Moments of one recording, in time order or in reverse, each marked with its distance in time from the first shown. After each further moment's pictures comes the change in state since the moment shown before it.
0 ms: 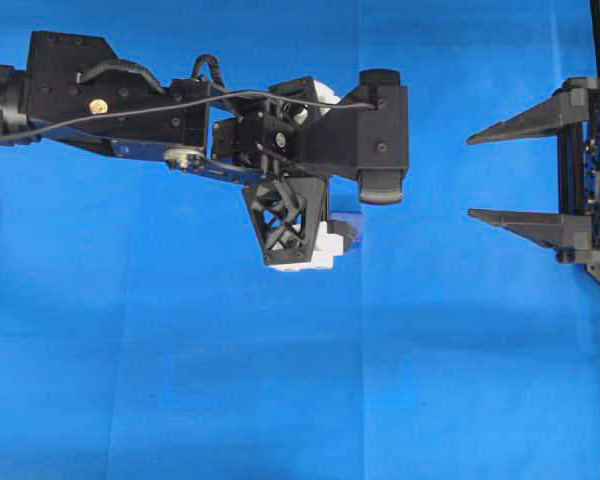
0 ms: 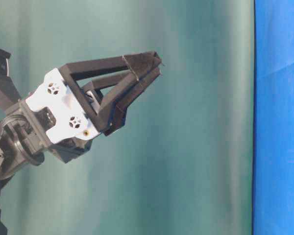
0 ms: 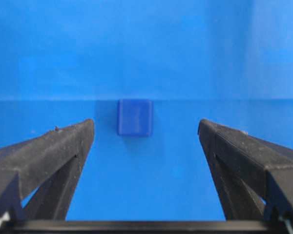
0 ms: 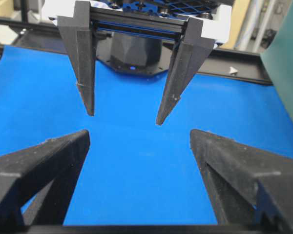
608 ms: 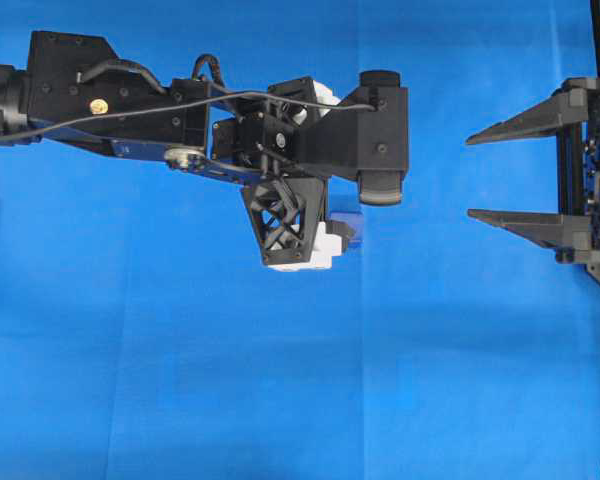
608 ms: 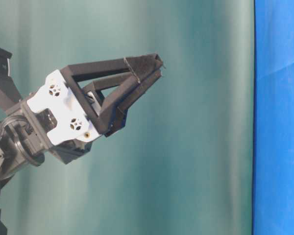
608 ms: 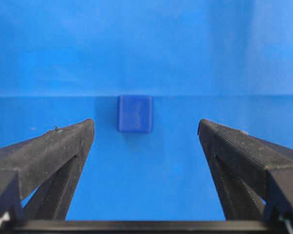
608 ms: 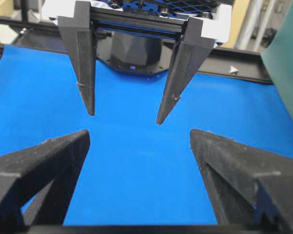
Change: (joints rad) left arm -0.002 0.000 0.000 0.002 0.009 -0.005; right arm 0.000 0.002 0.000 0.000 0.000 0.002
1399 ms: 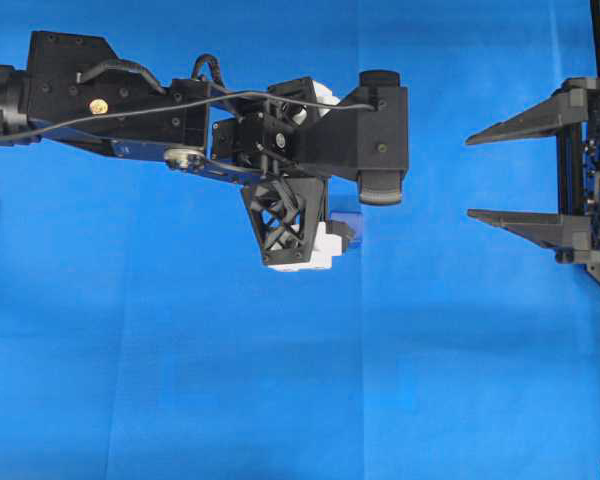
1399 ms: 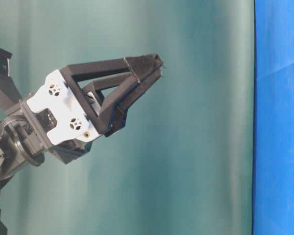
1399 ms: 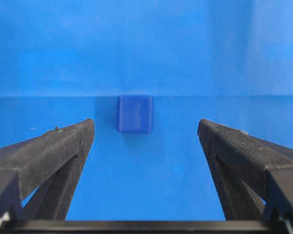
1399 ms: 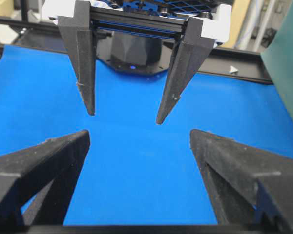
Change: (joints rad) left arm 0.000 0.002 0.006 -0.002 -0.005 0.002; right arm 0.000 0.000 0.000 0.000 0.000 0.000
